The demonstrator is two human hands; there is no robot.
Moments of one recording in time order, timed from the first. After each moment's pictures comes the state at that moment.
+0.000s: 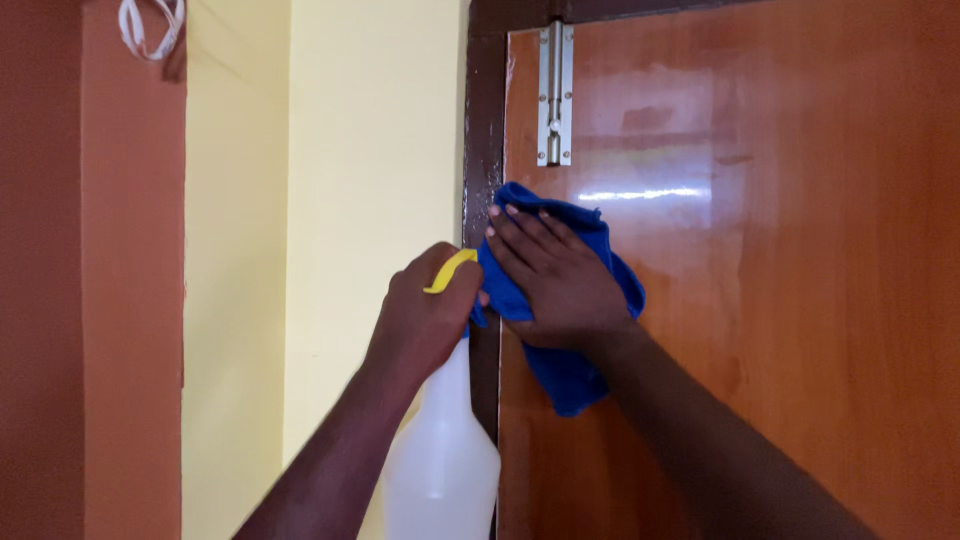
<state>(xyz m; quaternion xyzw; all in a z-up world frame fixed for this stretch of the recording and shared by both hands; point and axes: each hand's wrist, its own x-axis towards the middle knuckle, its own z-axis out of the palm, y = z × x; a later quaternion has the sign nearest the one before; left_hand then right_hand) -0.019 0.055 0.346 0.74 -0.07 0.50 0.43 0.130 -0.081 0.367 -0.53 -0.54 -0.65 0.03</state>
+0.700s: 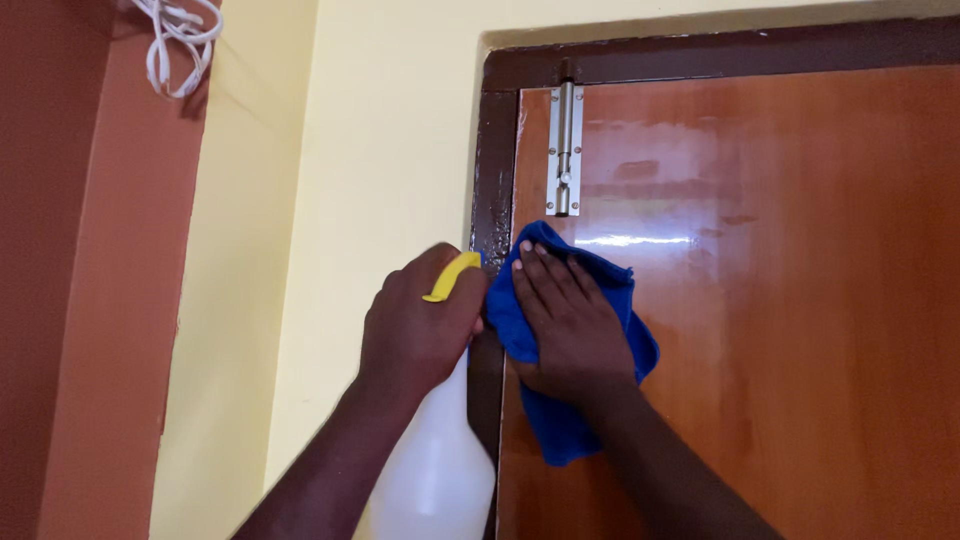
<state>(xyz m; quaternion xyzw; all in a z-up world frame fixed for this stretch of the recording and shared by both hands) -0.025 0.058 0.373 0.74 -0.05 0.59 0.32 0.128 -0.074 0.363 -0.59 -0.45 -0.66 0.07</state>
